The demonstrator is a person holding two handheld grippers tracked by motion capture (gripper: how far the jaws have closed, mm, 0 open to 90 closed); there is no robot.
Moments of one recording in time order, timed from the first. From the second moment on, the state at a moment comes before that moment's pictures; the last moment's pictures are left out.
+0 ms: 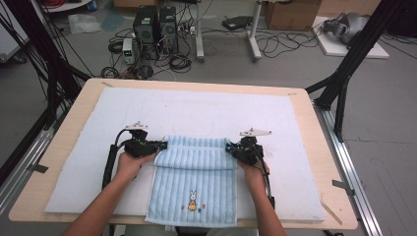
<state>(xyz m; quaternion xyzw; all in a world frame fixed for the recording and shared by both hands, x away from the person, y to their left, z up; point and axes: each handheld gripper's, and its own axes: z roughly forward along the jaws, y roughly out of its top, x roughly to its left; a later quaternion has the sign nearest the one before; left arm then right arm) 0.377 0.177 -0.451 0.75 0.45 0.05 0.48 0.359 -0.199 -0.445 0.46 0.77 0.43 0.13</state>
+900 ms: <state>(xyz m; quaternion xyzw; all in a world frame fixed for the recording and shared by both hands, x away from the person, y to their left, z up) 0.439 0.178 -0.450 0.75 0.43 0.10 0.50 0.427 -0.189 -0.444 0.46 0.76 0.42 0.18</state>
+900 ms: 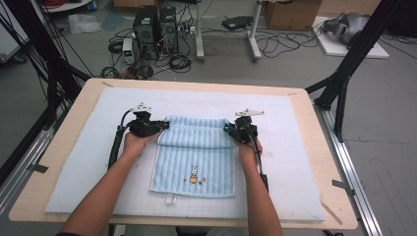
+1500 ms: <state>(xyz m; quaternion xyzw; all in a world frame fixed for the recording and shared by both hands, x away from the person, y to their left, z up) 0.427 0.192 -0.434 0.73 0.43 0.12 0.52 0.413 -0.210 -0.429 0.49 0.73 0.44 0.18</state>
